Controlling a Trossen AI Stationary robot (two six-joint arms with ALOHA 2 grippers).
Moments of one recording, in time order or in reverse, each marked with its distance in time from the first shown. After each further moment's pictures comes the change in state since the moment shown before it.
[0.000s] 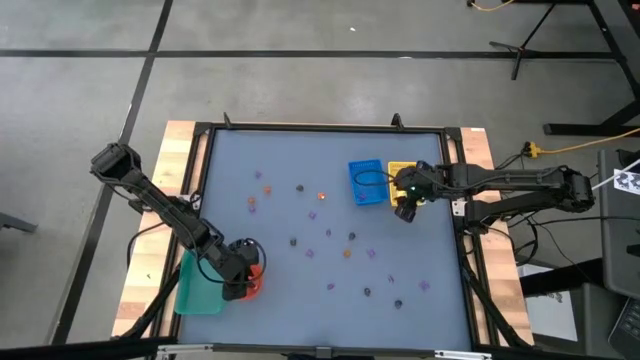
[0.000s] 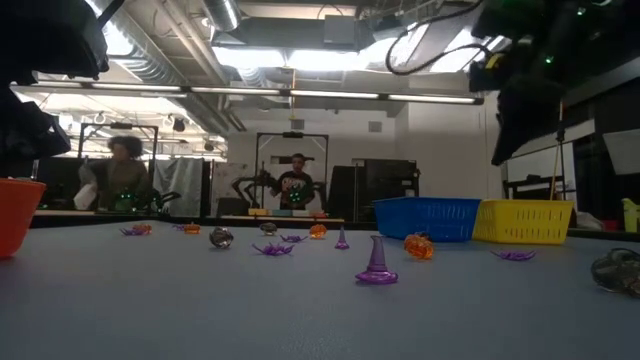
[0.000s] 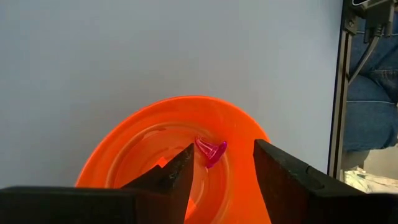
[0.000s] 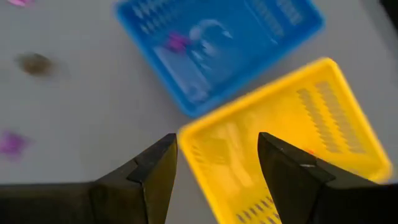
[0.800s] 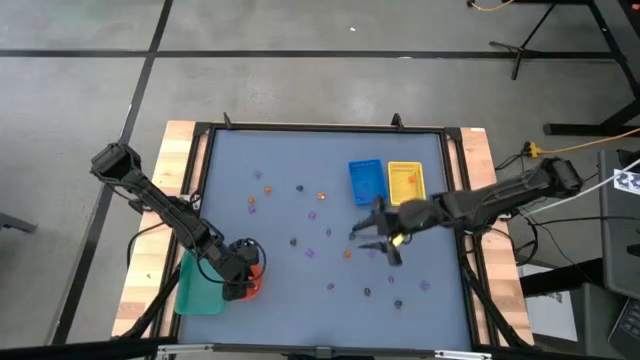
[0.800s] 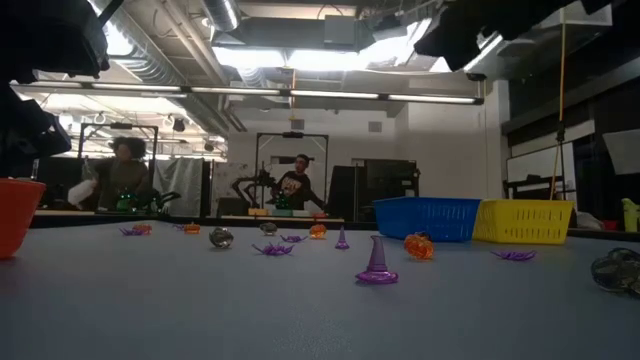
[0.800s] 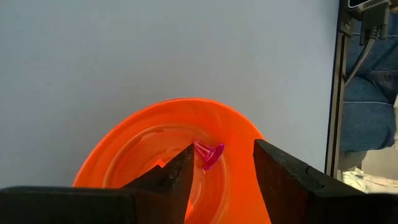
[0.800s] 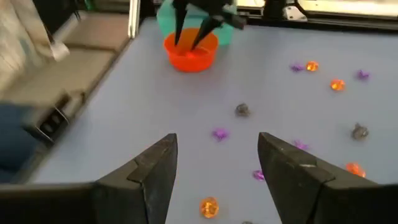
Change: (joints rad) left arm 0.000 0.000 0.000 0.009 0.000 0.000; right arm 0.393 0.131 0.000 0.755 -0.173 -0.220
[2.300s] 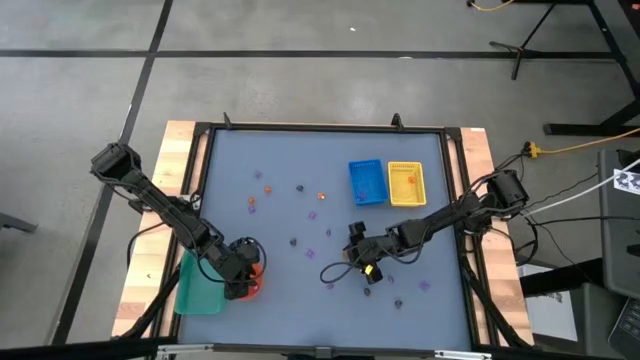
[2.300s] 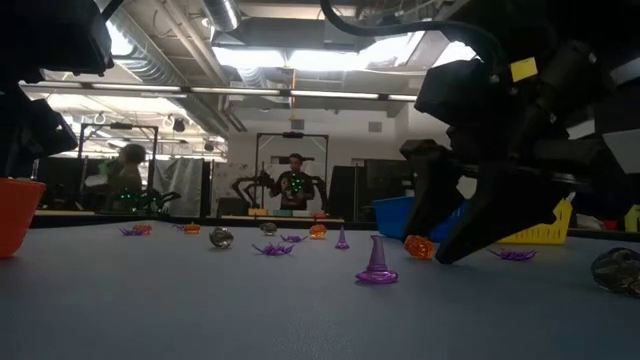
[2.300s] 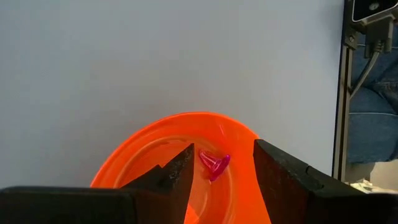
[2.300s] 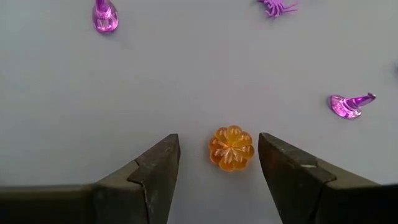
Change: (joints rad) left arm 0.000 0.000 0.000 0.005 -0.048 0.000; right arm 0.070 0.553 0.001 0.162 0.104 -0.159
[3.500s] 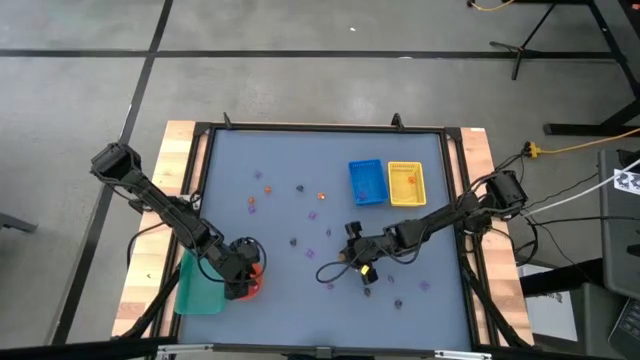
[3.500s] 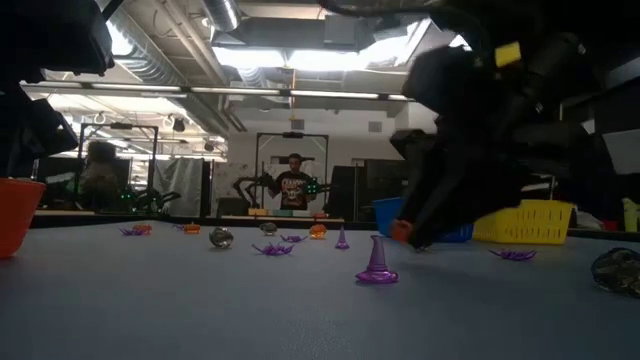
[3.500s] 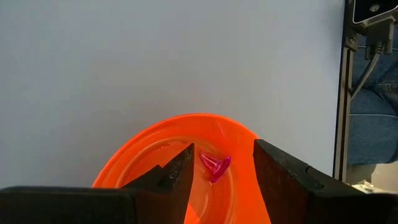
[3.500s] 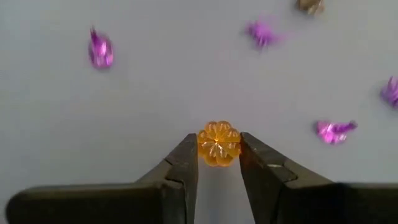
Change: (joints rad) left arm 0.000 0.000 0.000 0.000 -0.006 0.000; right arm 0.001 0.003 0.048 0.006 0.007 0.000
